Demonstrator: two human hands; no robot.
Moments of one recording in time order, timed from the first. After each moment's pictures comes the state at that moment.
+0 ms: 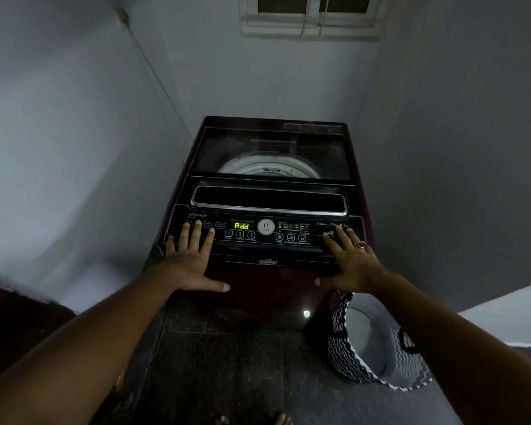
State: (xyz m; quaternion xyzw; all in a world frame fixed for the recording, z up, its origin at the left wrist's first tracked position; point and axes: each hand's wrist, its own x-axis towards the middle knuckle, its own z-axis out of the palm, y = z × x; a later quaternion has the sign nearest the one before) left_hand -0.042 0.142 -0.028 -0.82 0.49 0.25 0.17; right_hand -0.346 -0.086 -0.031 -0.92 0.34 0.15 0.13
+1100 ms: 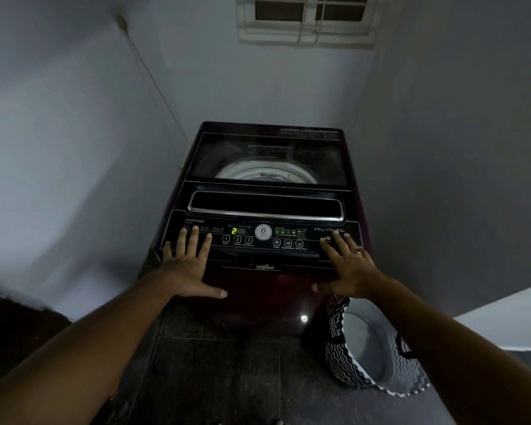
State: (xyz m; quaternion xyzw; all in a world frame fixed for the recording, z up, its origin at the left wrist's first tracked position) left_hand -0.043 0.142 -0.026 -0.82 0.49 0.25 0.17; right_hand -0.347 -0.089 -0.034 -0.92 0.34 0.15 0.13
